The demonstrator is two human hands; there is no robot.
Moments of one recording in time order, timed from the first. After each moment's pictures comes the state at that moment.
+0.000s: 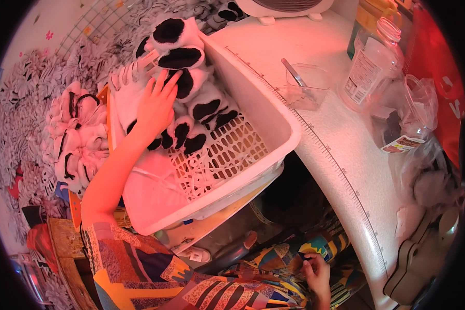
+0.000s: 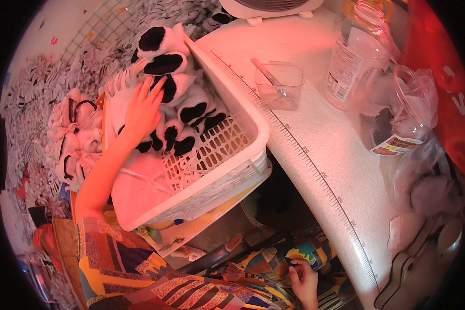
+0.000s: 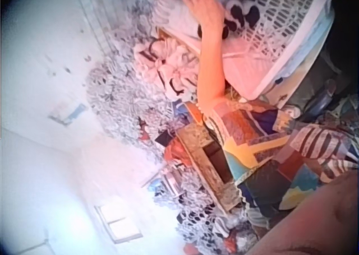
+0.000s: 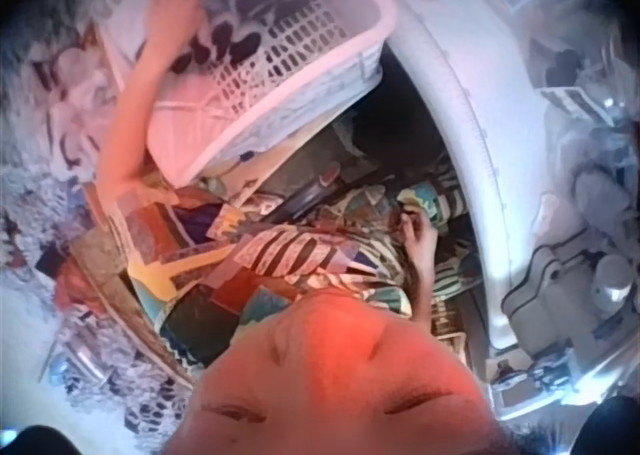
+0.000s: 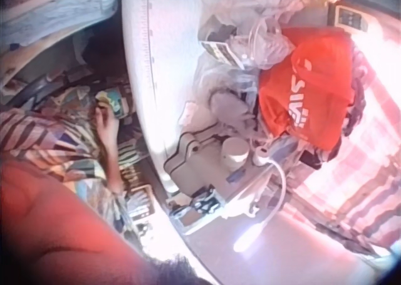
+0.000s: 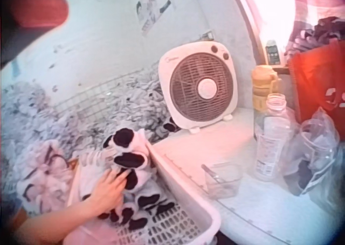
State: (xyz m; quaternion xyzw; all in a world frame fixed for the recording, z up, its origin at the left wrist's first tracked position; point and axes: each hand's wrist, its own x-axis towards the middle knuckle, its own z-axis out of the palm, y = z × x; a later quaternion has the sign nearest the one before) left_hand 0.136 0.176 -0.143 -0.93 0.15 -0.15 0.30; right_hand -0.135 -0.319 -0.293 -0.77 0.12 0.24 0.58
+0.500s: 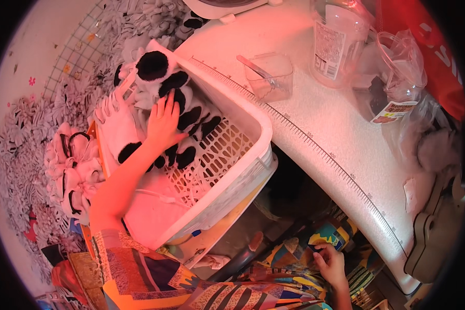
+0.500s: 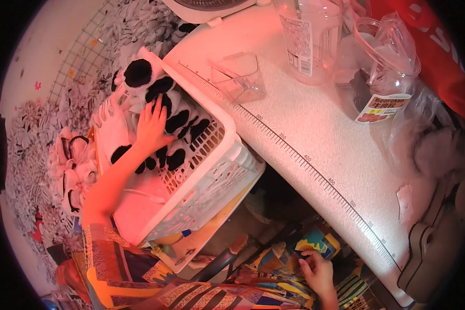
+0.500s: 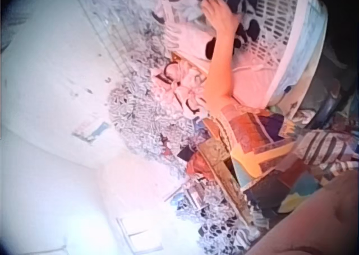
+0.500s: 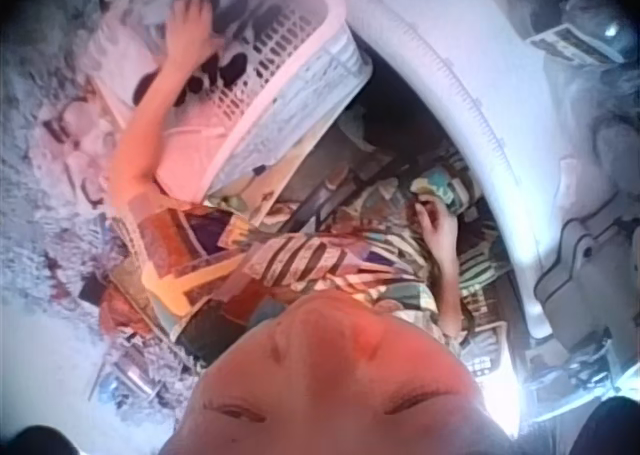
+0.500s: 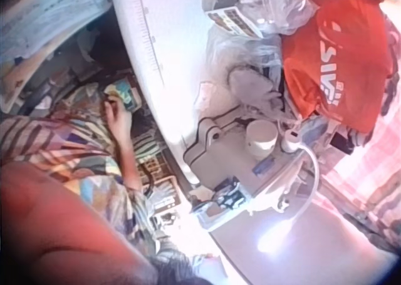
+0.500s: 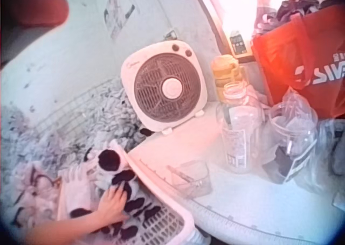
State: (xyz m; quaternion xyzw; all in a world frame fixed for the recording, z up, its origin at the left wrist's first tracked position) left_hand 0.174 0.154 -0.192 -0.94 0.19 -0.11 0.25; right_hand -0.136 -0.316 -0.293 -0.81 0.11 0.22 0.54
